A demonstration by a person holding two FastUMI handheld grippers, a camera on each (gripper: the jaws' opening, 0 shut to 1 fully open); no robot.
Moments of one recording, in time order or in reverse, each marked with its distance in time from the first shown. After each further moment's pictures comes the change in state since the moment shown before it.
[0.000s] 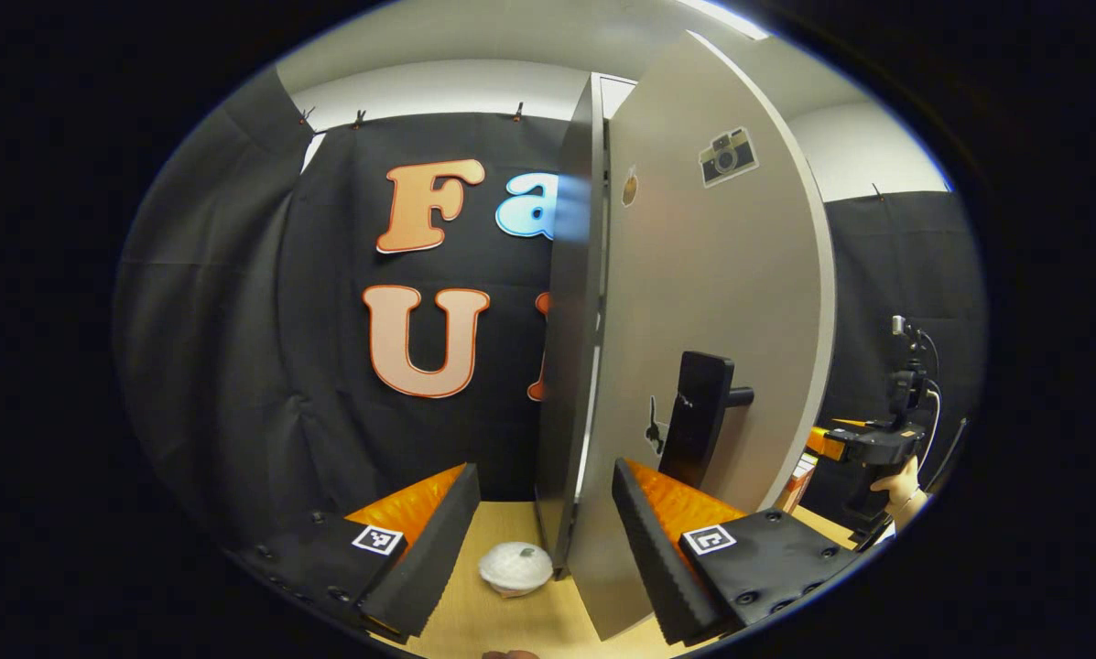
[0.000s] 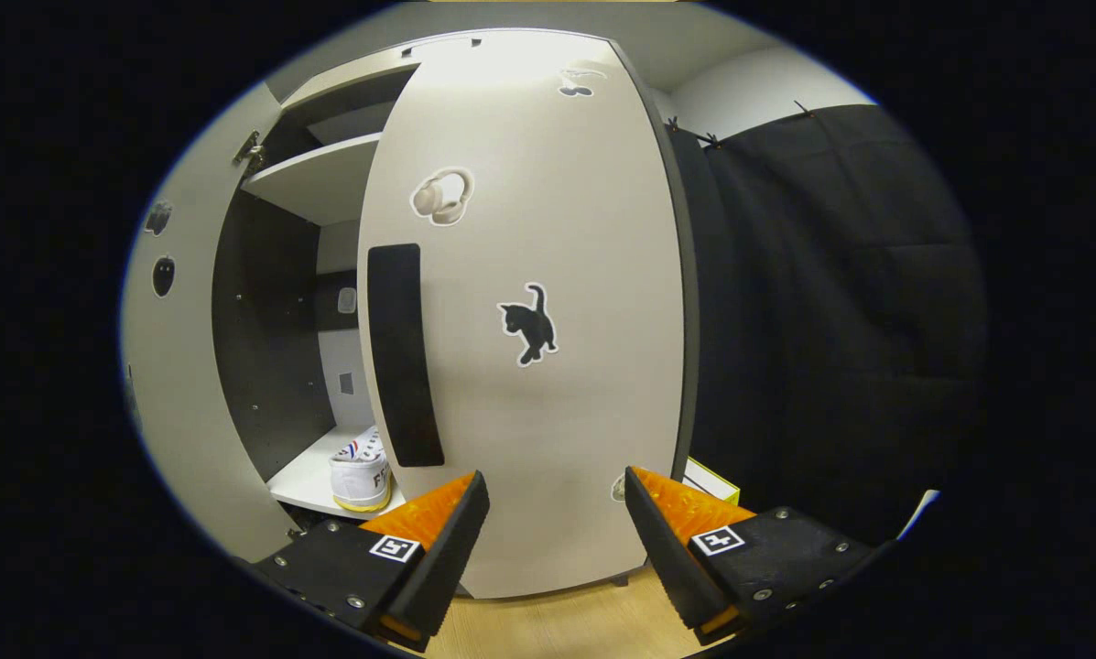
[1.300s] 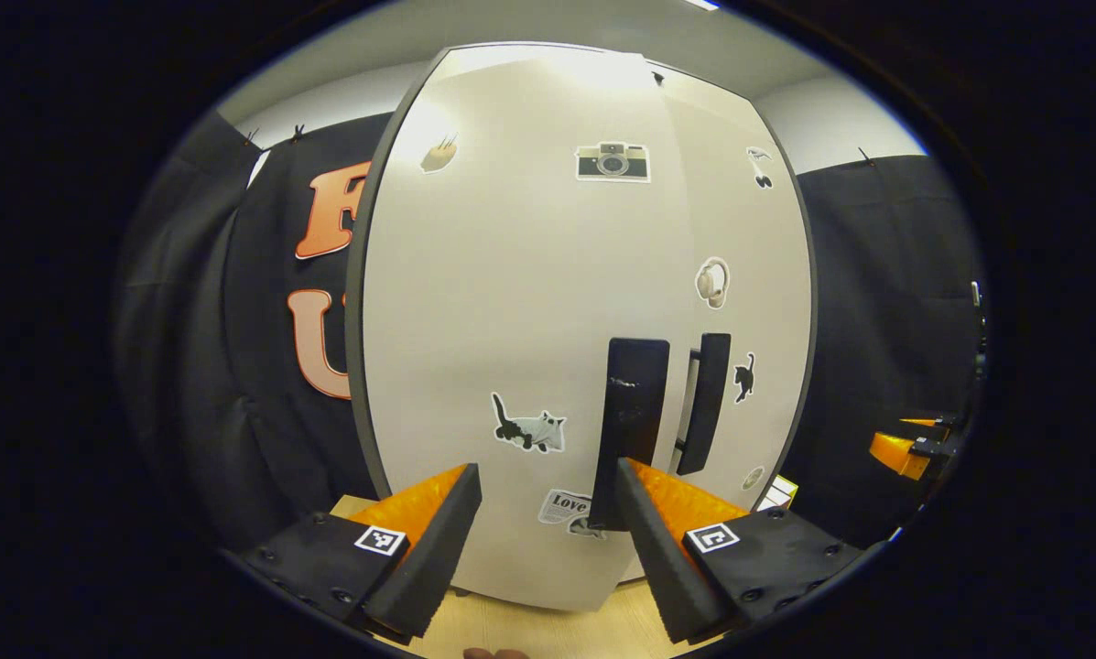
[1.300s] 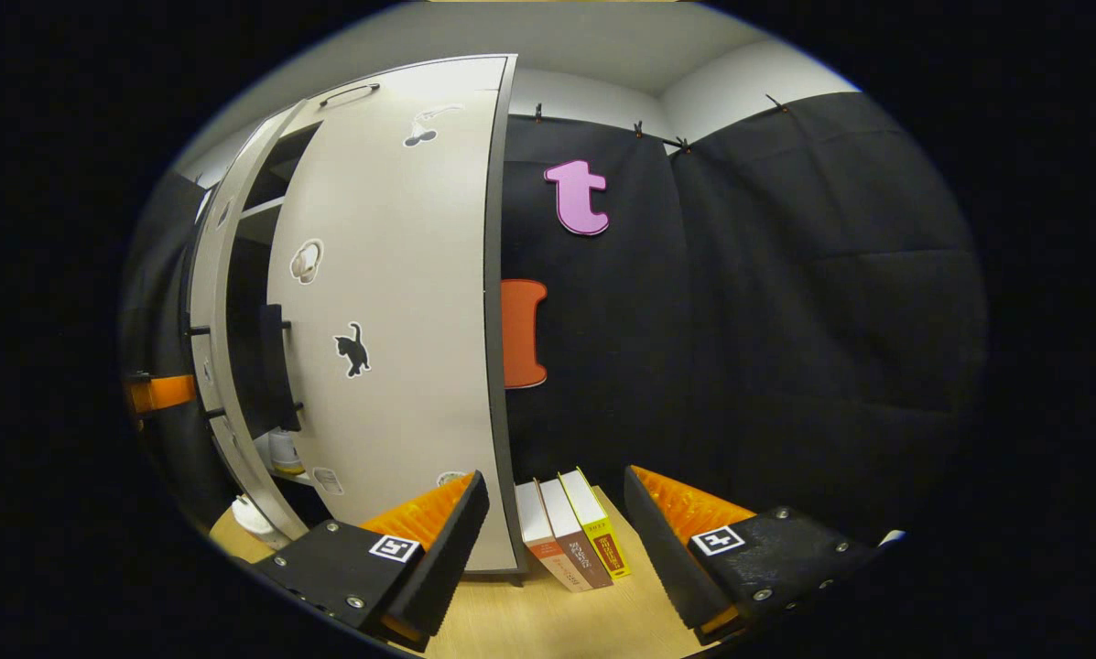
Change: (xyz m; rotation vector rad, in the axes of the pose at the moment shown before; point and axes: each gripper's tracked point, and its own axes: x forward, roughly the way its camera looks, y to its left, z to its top) left arm 0.106 -0.209 -0.003 0.039 0.013 0.039; right arm -0.019 -0.186 0.031 -0.034 -0.017 0.029
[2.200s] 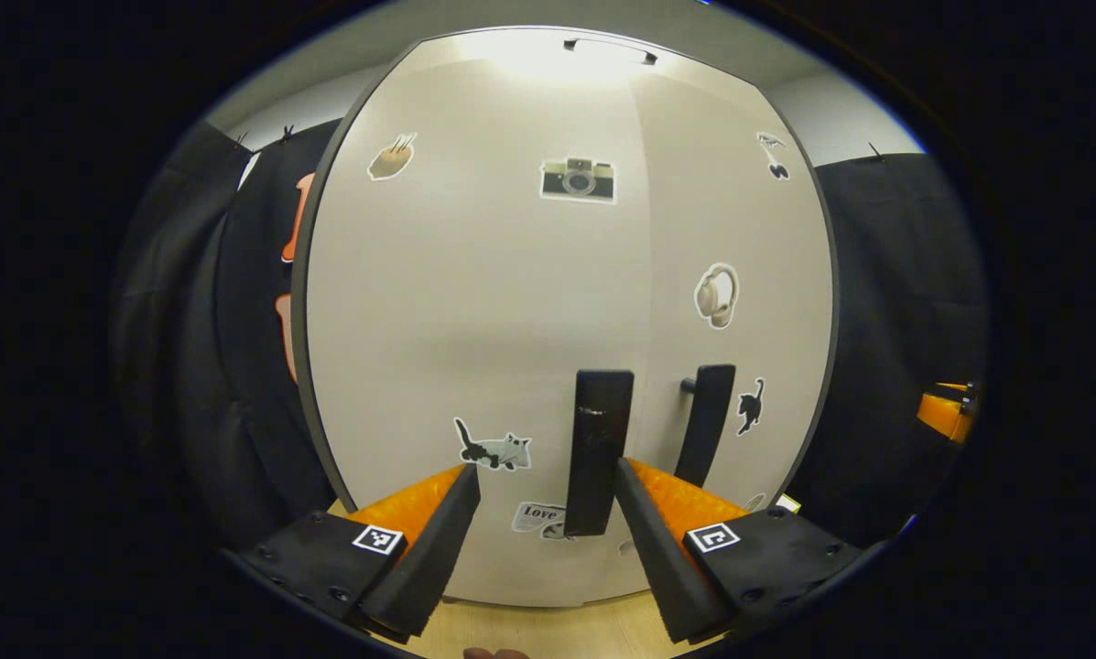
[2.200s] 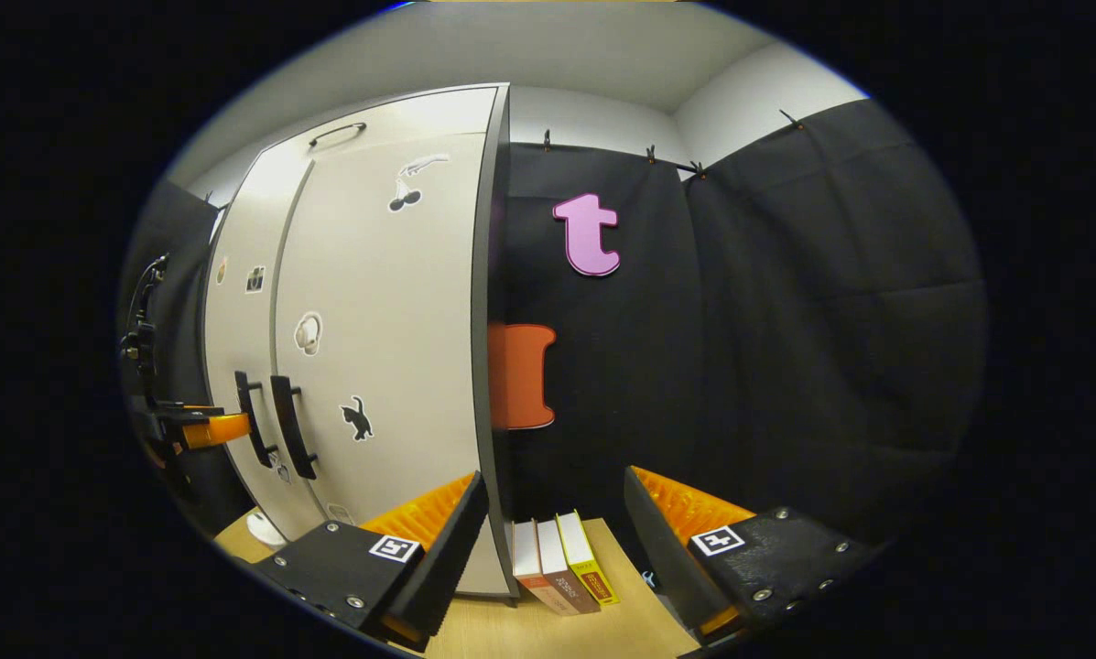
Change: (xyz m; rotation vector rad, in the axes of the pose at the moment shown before) left arm 0.024 -0.026 0.037 -0.001 0.004 0.018; right arm -0.007 -0.027 0.092 -0.008 -0.080 0.058
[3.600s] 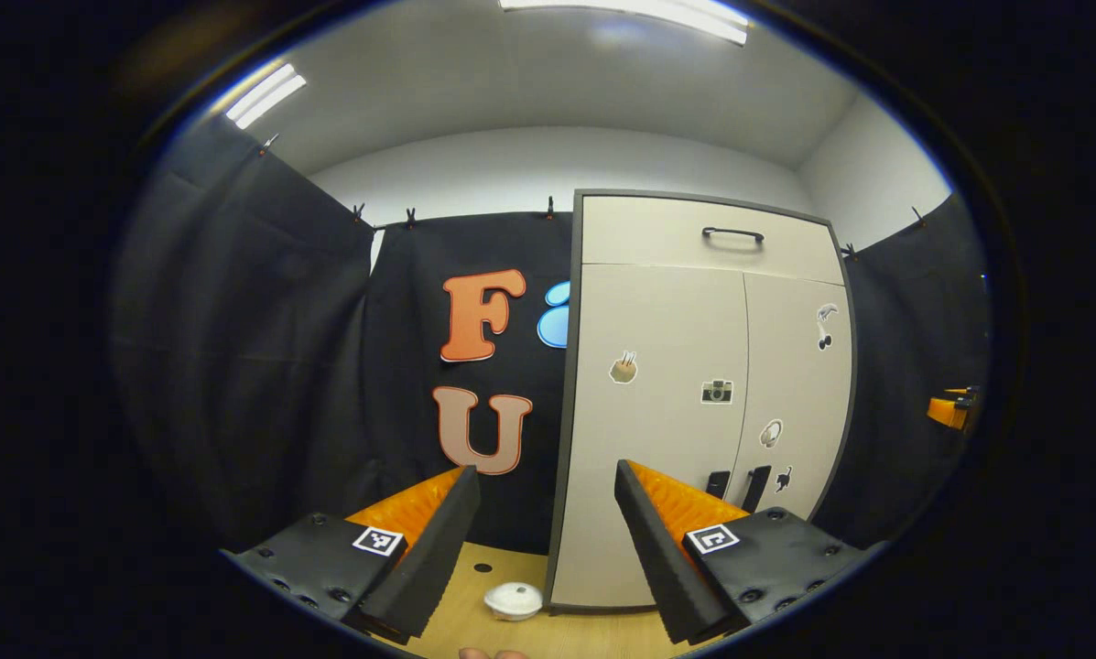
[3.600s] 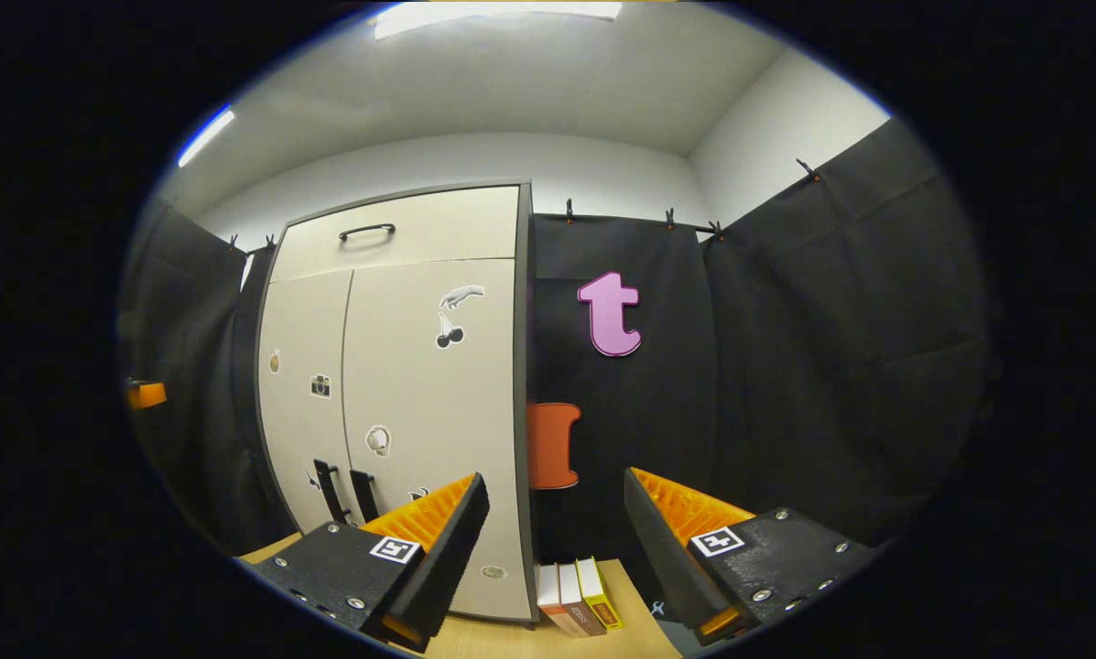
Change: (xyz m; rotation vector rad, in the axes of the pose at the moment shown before) left arm -0.237 0.167 0.135 -0.015 -0.232 0.280; right arm -0.072 0.025 0.121 -0.002 -0.146 0.103
